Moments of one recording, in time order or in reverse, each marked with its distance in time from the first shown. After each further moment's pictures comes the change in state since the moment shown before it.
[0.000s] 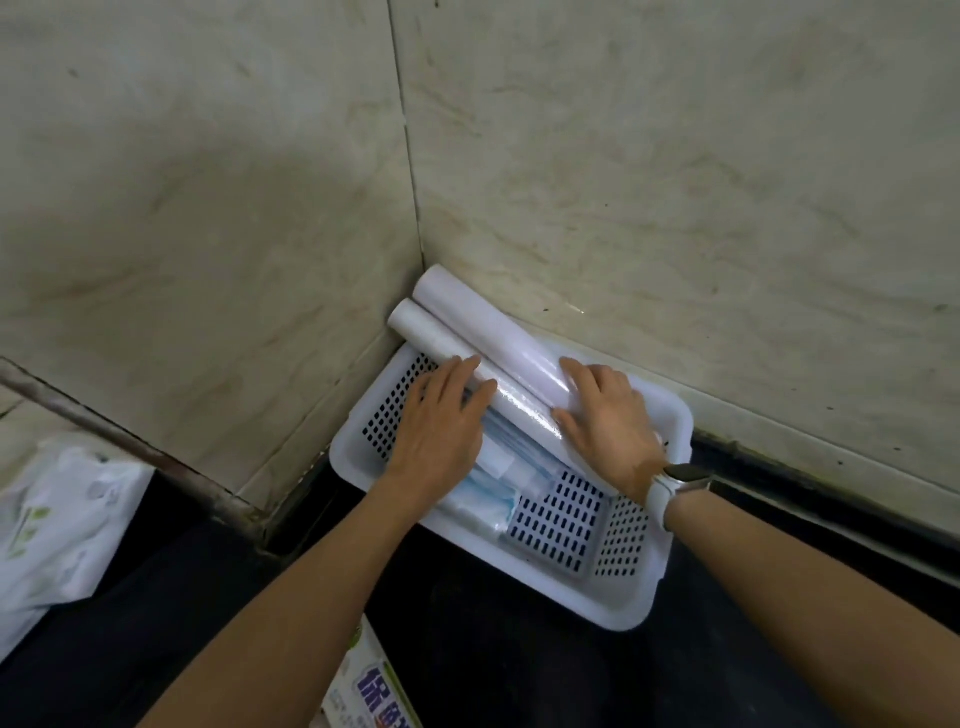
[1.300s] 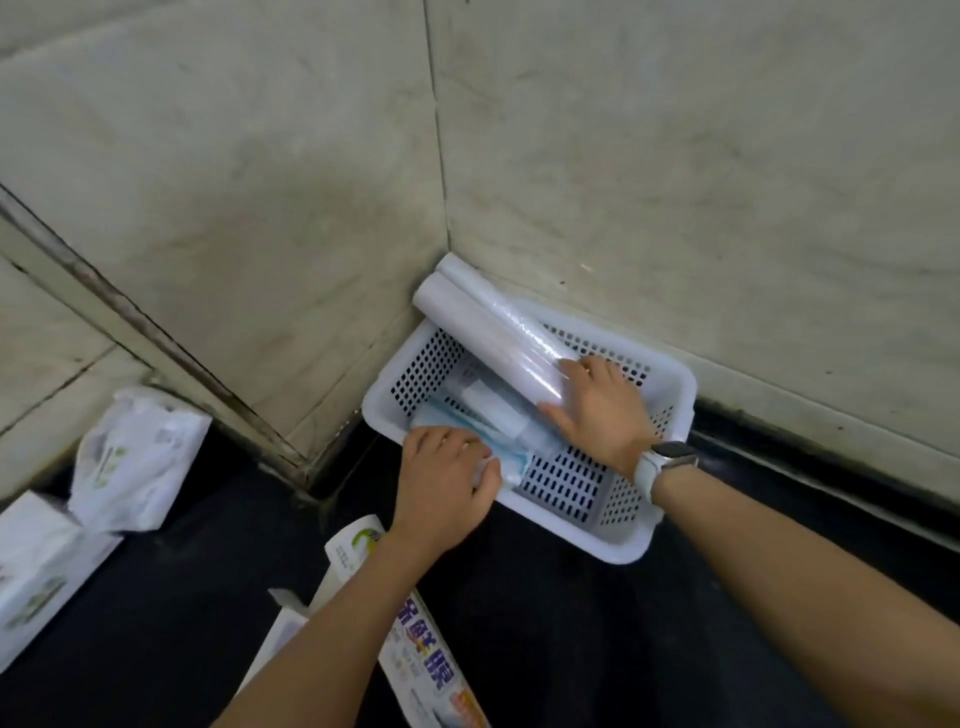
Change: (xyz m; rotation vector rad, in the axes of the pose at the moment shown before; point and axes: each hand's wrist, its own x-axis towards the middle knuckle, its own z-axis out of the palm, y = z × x) left_hand -0.088 0.027 -0.012 -0.165 0.033 -0.158; right_hand -0.020 -0.021 0.006 -0.033 -0.105 -0.005
